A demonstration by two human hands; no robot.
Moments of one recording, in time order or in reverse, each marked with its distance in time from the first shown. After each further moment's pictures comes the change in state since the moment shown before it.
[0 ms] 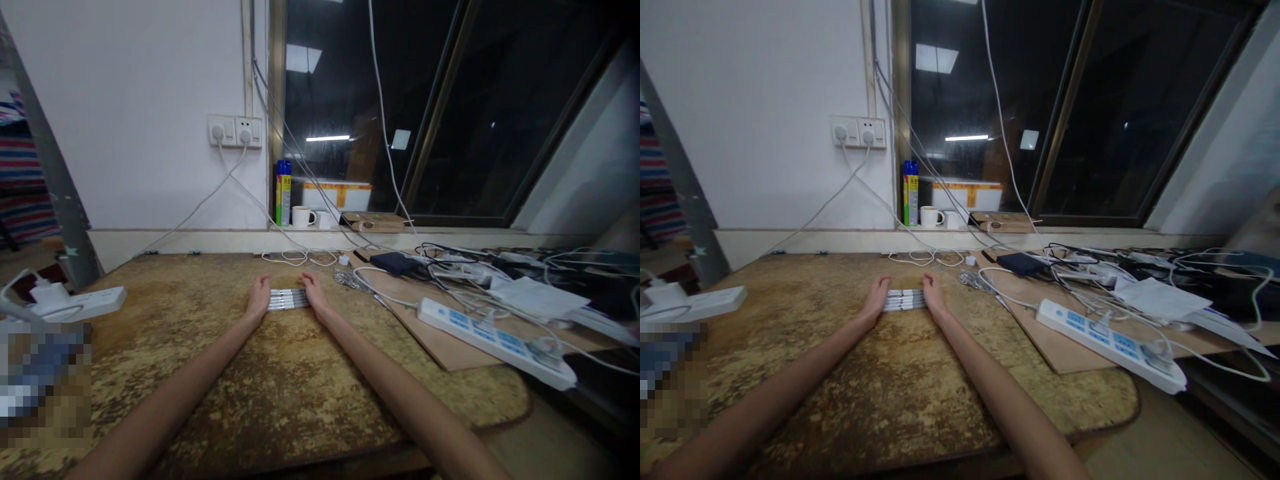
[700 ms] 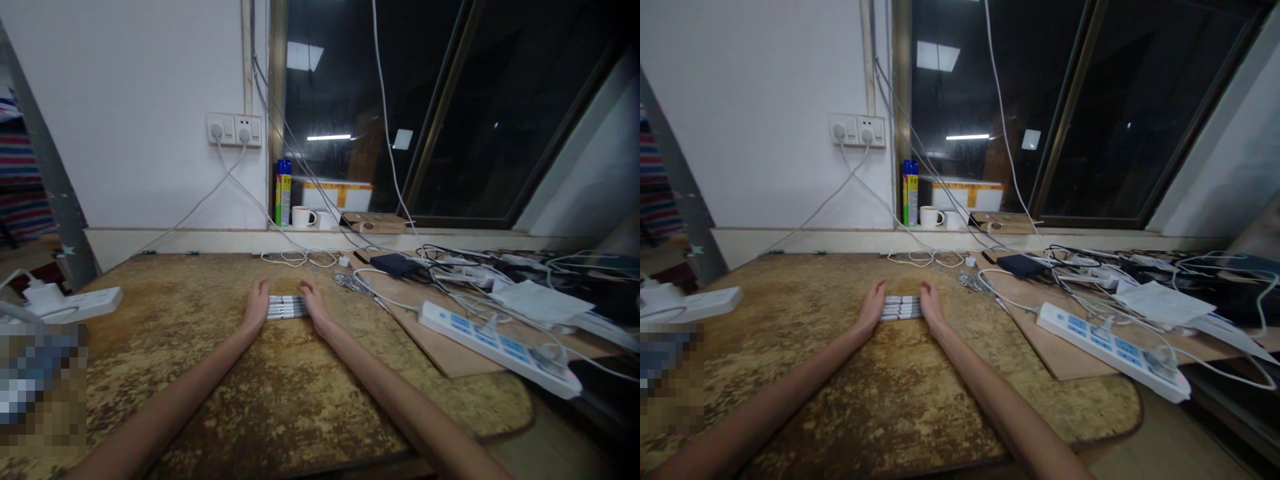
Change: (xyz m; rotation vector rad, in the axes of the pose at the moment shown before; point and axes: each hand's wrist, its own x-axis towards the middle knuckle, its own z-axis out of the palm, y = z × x) left_hand -0.028 0.015 -0.007 -0.059 -0.023 -0.019; right_hand -0.028 -0.007 0.001 0.038 0.009 0.079
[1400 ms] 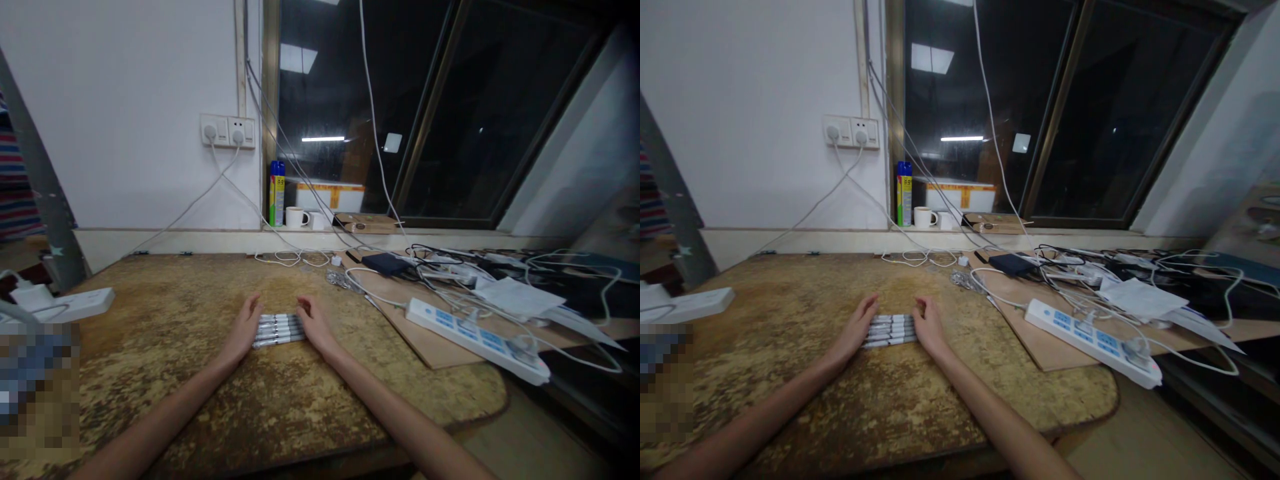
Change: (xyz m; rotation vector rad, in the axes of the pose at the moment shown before) left_hand -0.057 0.002 -0.036 0.093 -0.220 0.069; right_hand -0.059 0.005 -0.032 -0.163 -0.100 -0.191
